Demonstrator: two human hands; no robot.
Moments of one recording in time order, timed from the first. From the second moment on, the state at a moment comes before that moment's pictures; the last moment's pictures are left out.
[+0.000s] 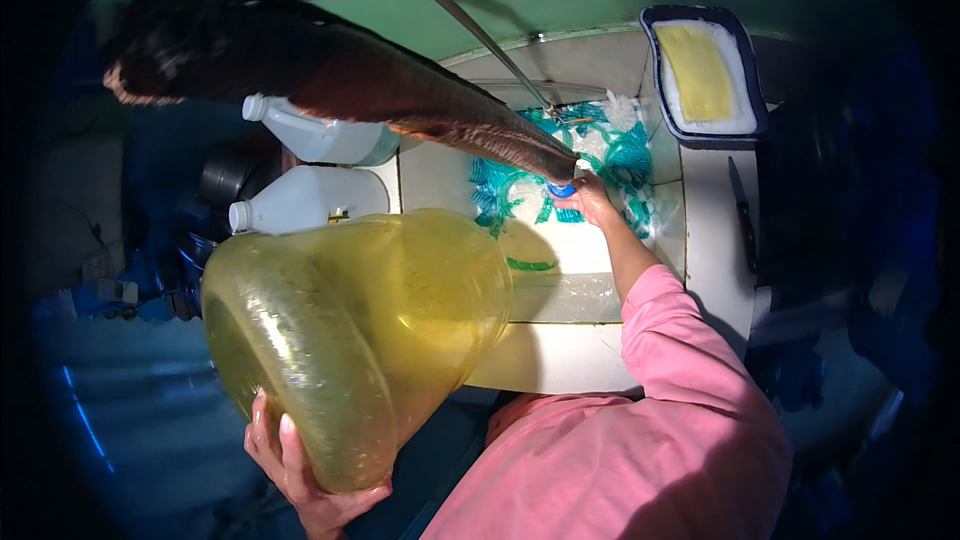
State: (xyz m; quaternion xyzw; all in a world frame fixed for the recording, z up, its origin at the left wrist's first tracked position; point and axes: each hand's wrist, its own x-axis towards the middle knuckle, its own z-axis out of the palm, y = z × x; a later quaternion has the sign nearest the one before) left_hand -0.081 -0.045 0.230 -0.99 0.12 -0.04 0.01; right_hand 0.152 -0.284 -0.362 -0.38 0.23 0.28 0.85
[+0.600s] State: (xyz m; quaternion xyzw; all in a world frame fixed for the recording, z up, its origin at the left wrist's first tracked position) left_hand -0.102 -0.026 0.233 -0.99 0.13 -0.06 0.00; right_hand 0.164 -0.270 -0.311 -0.36 0.12 0.30 0.88
